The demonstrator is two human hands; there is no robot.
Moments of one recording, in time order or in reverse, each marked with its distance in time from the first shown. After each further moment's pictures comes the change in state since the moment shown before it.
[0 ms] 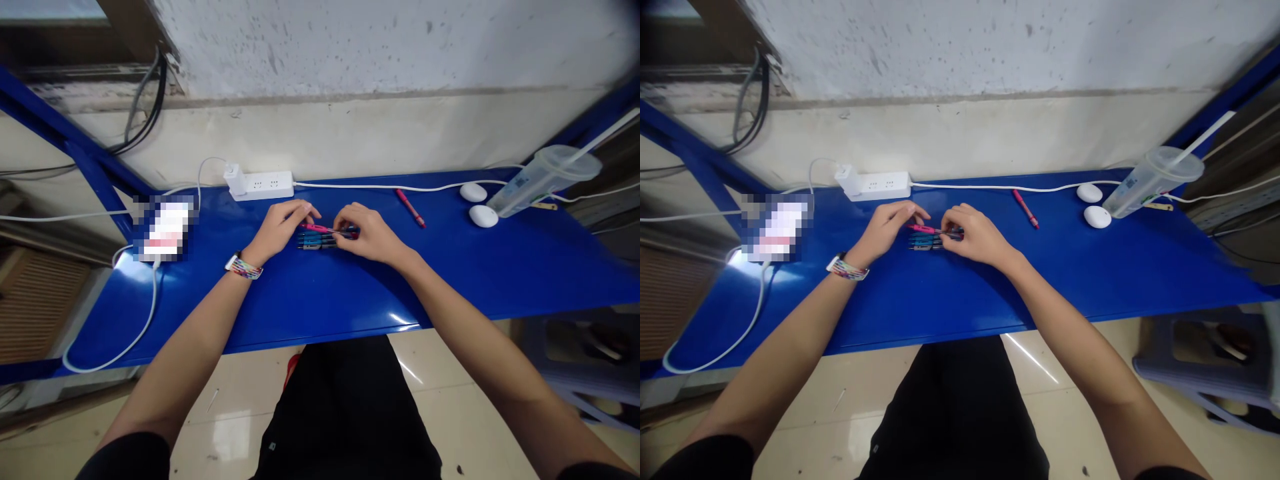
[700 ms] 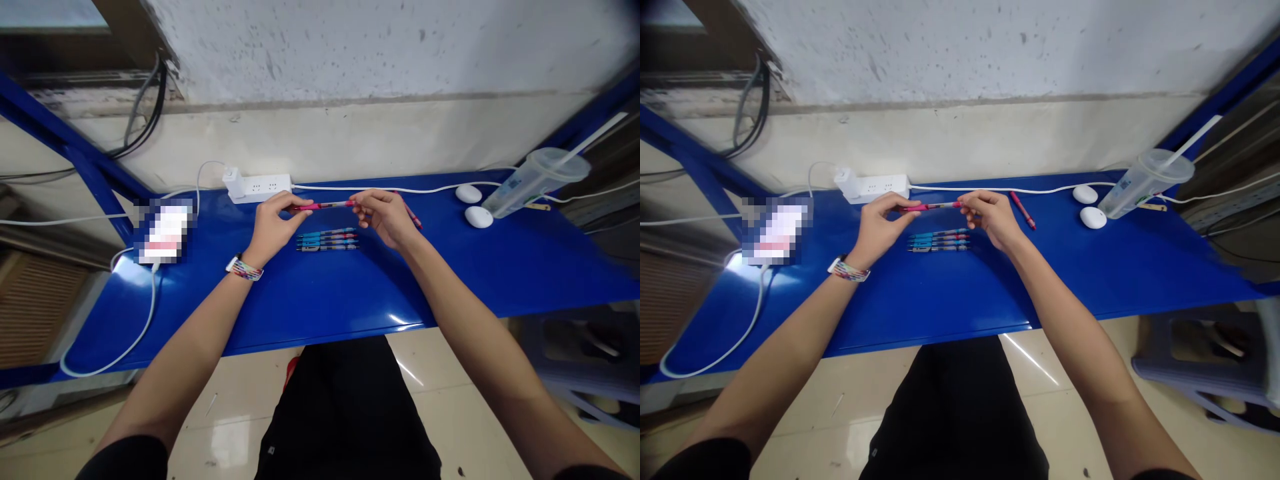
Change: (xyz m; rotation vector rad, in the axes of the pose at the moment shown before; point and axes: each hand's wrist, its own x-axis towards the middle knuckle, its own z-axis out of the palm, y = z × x) left_hand 0.002 0.001 0.006 0.089 0.304 0.072; right_hand 0.011 0.014 -0.018 0.891 0.370 0.574
